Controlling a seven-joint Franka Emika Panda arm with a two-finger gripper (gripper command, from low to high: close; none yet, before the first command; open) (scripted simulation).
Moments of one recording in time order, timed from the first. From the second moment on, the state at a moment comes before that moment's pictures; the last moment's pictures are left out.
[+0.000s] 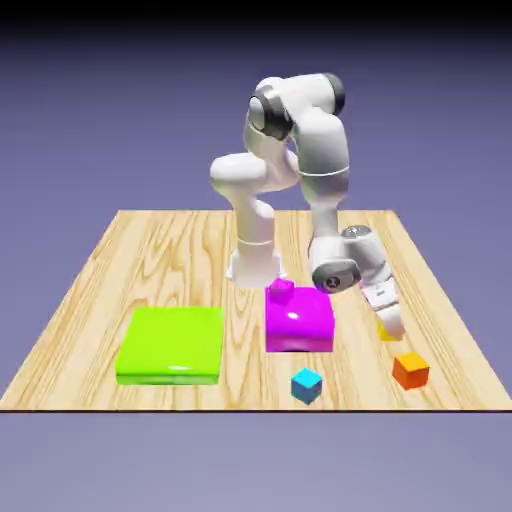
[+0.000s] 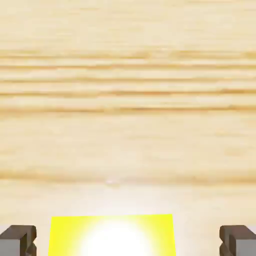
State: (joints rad) arm 0.40 0.57 0.11 -2.51 -1.17 3.48 0.87
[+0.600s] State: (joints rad) arm 0.03 0.49 0.55 -2.64 -0.61 3.35 0.34
